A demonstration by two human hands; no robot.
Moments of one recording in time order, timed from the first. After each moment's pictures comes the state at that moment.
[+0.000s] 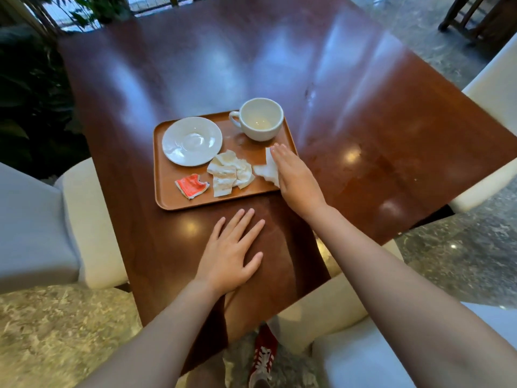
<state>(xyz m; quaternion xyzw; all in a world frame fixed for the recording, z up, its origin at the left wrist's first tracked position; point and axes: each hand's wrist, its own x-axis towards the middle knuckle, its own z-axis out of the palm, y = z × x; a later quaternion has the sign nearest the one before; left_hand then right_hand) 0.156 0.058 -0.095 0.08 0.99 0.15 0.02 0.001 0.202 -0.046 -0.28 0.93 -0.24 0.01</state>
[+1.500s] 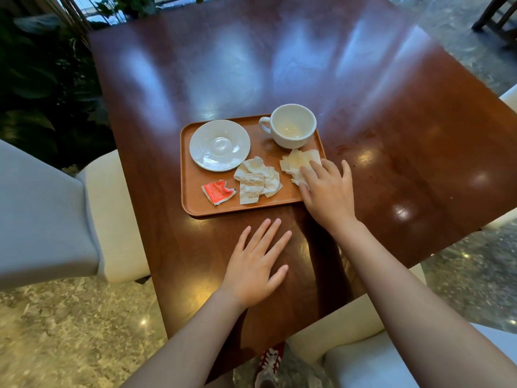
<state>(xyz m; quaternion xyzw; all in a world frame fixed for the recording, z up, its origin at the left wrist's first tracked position) 0.156 0.060 -0.090 0.08 0.98 0.14 0.08 -0.003 0.199 -0.053 -0.24 0.97 -0.05 -0.06</state>
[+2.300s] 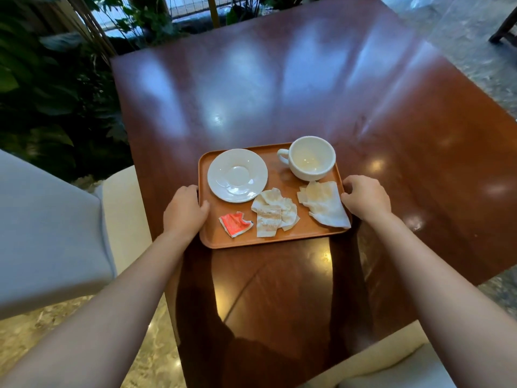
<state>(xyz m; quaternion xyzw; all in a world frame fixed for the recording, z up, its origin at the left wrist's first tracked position) 0.043 -0.107 -0.050 -0.28 0.94 0.21 0.03 -0.085 0.201 -0.032 -0.04 0.98 -0.14 0.14</state>
